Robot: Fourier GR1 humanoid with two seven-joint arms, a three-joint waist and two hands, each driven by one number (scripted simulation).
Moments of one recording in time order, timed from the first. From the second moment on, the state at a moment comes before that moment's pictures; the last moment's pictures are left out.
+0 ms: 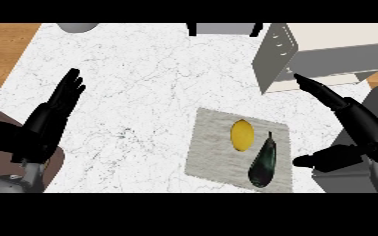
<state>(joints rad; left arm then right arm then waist) -0.08 0.51 -0.20 -1.65 0.31 0.21 0.09 -0.11 -0.60 0.15 -1.69 -0.09 0.16 0.02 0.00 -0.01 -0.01</state>
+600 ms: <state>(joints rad) -0.10 0.45 -0.17 -1.62 0.25 0.17 0.10 -0.21 -0.54 0.29 -1.78 0.10 0.22 0.34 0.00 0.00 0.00</state>
